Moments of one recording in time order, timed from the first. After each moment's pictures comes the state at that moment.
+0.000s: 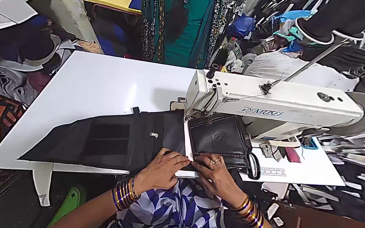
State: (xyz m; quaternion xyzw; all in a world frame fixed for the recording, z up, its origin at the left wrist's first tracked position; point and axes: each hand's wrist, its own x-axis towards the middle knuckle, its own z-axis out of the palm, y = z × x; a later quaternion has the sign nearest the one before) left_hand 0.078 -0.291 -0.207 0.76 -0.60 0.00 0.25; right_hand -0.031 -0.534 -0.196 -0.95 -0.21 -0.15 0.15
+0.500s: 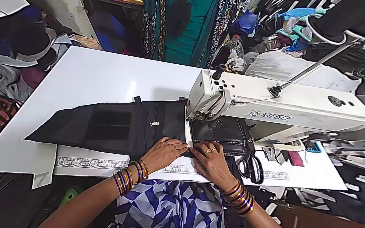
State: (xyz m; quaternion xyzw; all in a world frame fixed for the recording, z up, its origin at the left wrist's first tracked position) left_hand 0.126 -0.305 -0.207 0.78 -0.57 0.02 0.26; right_hand 0.018 -0.532 -0.200 -0.96 -0.18 -0.20 0.05
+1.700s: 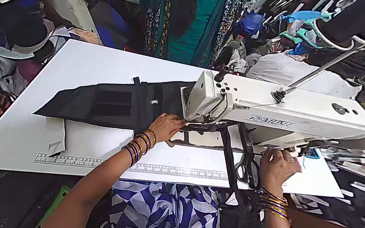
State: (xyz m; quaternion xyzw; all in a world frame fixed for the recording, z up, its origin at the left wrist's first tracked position) left_hand 0.210 -0.335 -0.198 0.81 -0.54 -0.02 0.24; right_hand -0.020 -0.676 -0.176 -0.91 0.31 -0.27 -0.05
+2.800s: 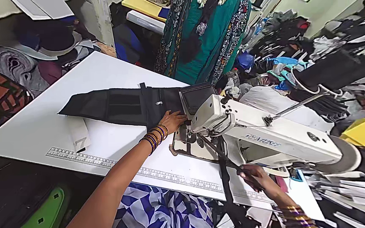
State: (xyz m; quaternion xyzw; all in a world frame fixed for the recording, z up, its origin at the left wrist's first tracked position) left_hand 0.262 -0.360 -0.203 0.87 -0.44 -0.01 0.22; right_hand -0.009 -0.657 -0.103 -0.83 0.17 0.16 0.51
